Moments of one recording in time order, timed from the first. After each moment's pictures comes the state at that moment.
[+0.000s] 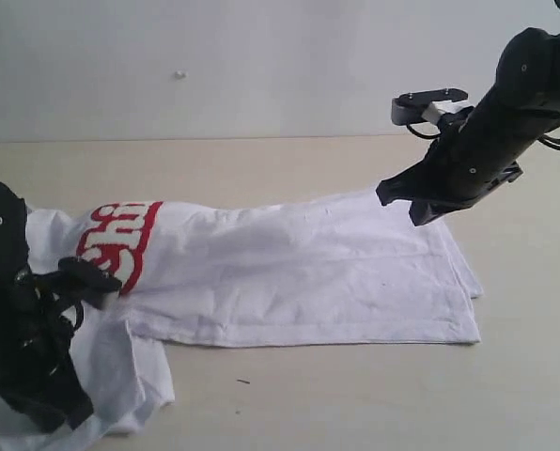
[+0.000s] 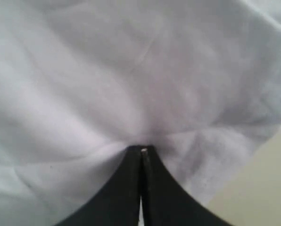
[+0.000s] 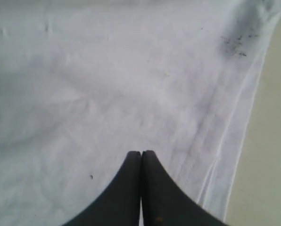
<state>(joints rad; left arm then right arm) -0.38 1.82 -0.81 -0.13 0.83 0.40 0.07 1.91 -1.26 0.22 0.66 -0.24</state>
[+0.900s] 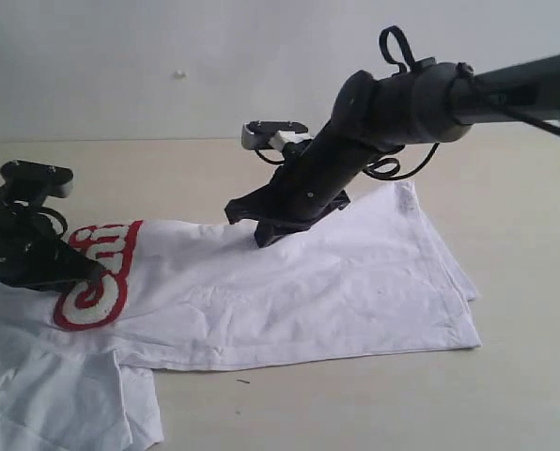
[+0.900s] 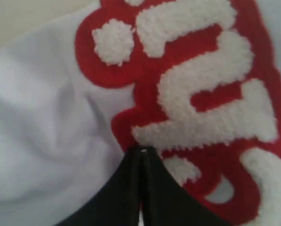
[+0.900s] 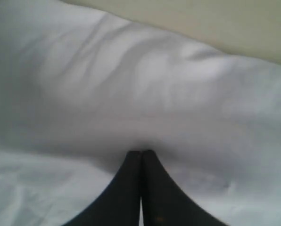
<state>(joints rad) -0.17 1.87 -0.93 -0.21 0.36 0.33 0.33 2.26 -1.62 0.55 0.69 -0.36</state>
